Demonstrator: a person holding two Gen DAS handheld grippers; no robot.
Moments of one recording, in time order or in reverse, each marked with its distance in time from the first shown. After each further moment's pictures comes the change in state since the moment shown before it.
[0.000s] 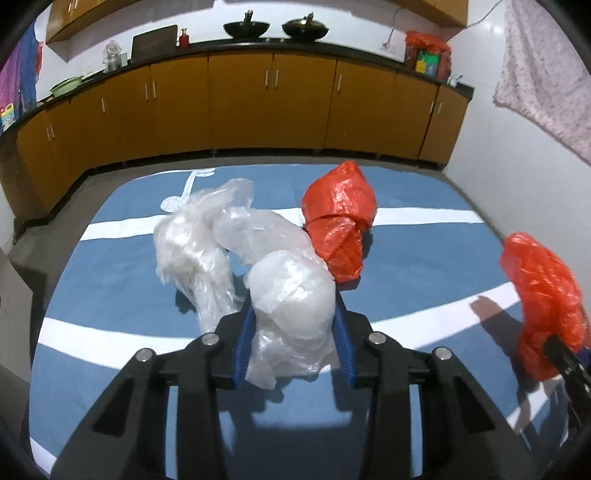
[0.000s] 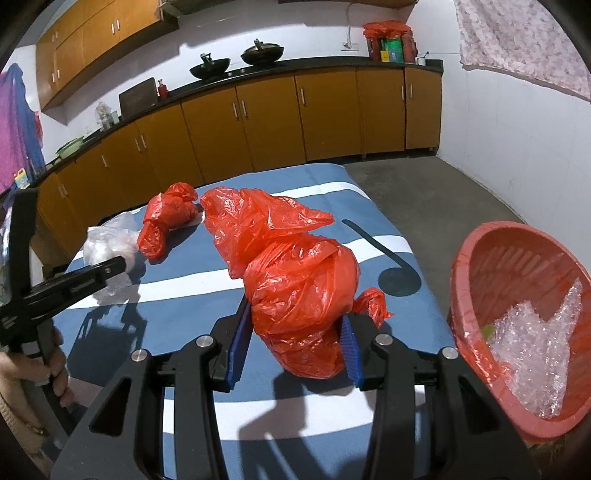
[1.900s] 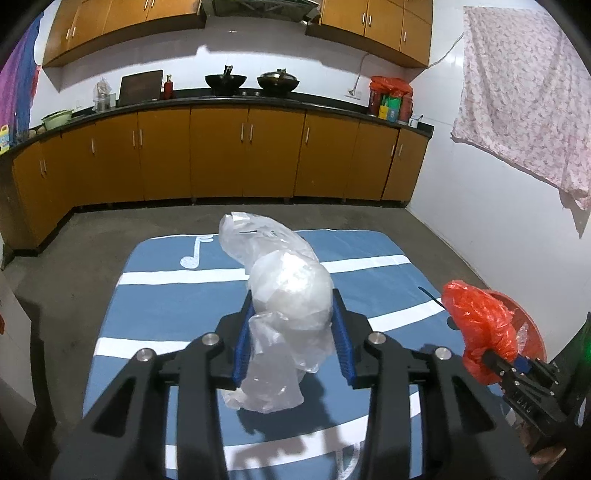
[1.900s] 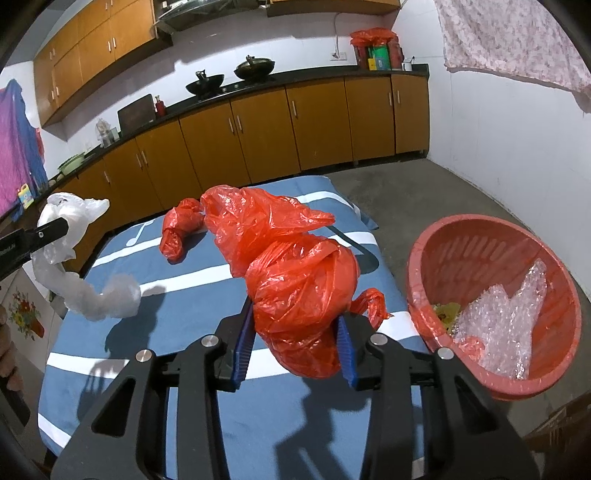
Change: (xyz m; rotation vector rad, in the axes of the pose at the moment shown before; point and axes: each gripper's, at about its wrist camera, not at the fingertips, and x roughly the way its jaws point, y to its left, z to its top) left arm -0.137 -0.008 0.013 0.041 -0.158 -0.097; right arm -0.063 -0.010 -0.012 0.042 -0.034 0.005
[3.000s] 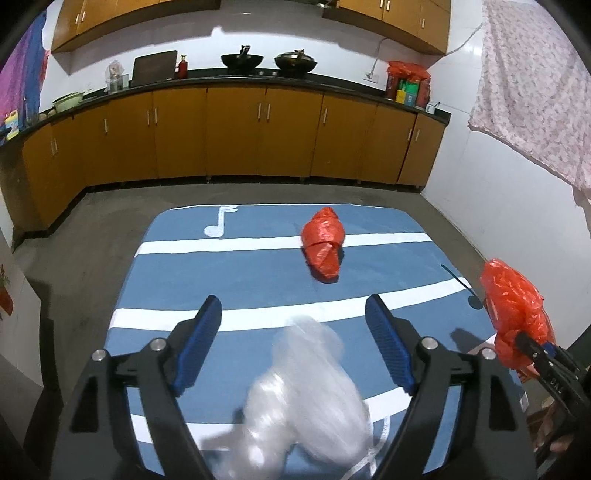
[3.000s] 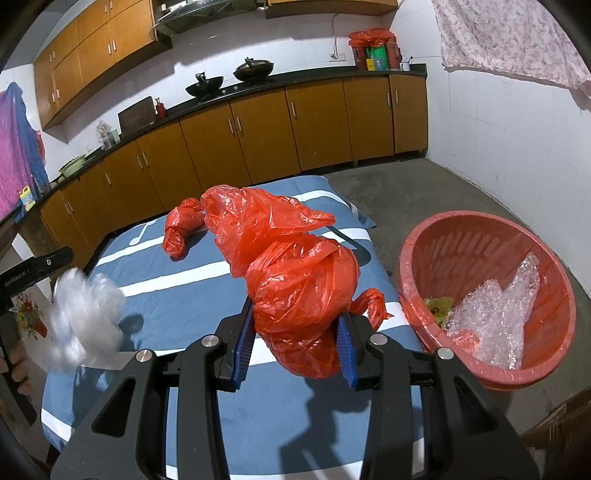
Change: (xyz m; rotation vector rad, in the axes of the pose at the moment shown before) left arm -0.001 0.035 -0.023 -0.040 0.078 0.051; right arm -0.012 -0.005 -0.003 0.007 -0.005 0.004
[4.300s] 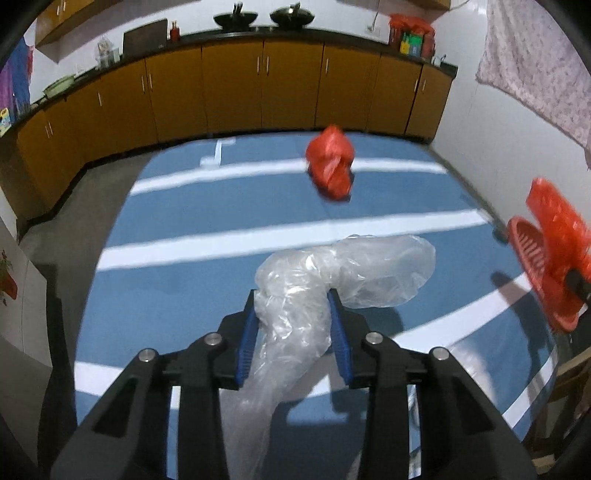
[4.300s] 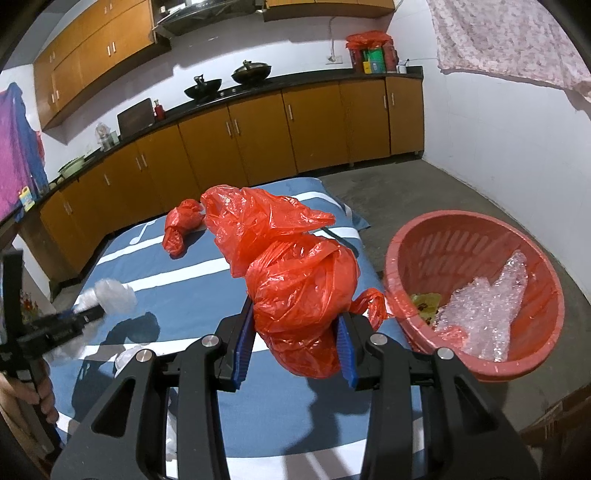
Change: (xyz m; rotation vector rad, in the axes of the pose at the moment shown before) left arm 0.031 -0.016 -0.046 0.055 0.155 0.038; right arm -0.020 -0.013 -0.006 0.003 -0.015 -0.014
